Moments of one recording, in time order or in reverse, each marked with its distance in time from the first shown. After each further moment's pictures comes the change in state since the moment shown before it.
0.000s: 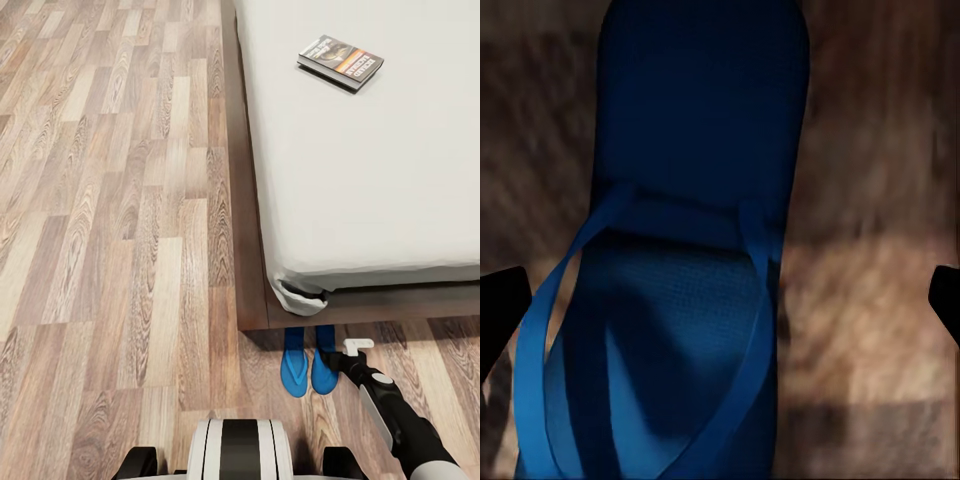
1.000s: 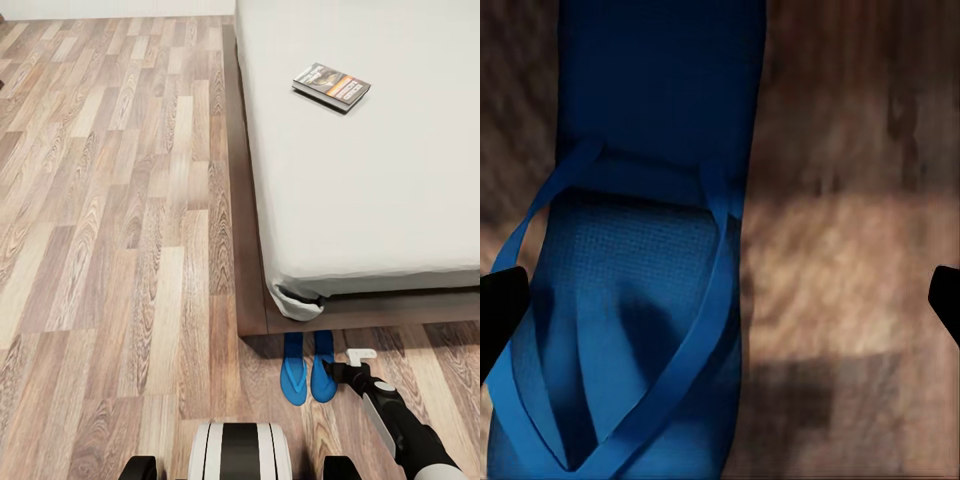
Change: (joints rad) left arm 0.000 0.005 0.003 0.001 0.000 0.001 -0.002; right arm 0.002 -0.011 0.000 0.081 0.001 0.000 0.001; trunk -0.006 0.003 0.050
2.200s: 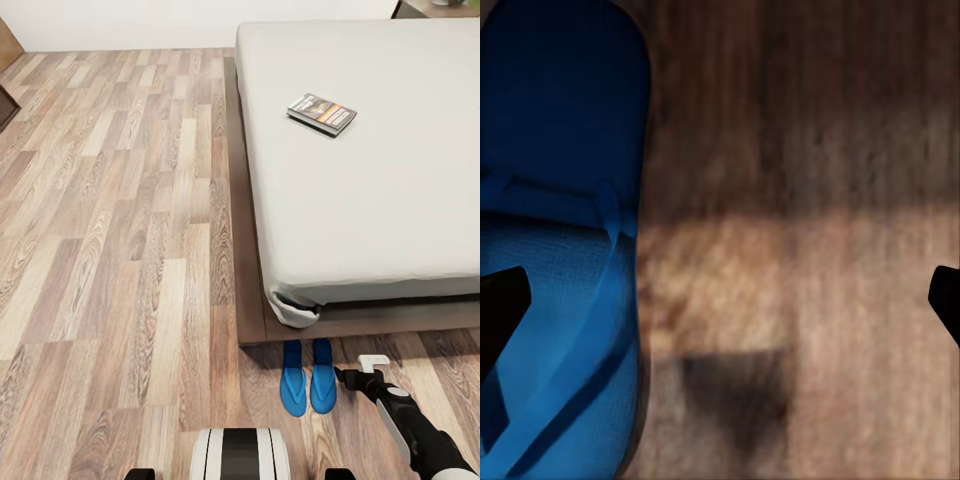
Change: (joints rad) left arm 0.000 0.016 0.001 0.001 0.000 0.001 -0.001; right arm 0.007 -0.057 -0.002 0.044 -0.003 -0.004 0.010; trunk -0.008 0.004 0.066
